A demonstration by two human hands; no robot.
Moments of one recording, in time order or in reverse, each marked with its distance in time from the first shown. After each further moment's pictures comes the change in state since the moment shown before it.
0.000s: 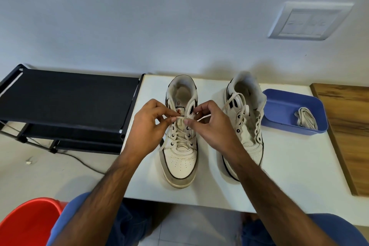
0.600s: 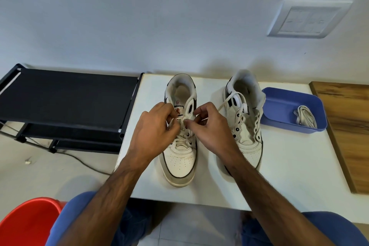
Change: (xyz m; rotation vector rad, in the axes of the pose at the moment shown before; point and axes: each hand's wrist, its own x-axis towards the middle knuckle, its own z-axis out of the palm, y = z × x) left_hand -0.003 0.007 0.012 0.226 -0.024 0.128; right_hand -0.008 0.000 0.006 -0.052 0.034 0.018
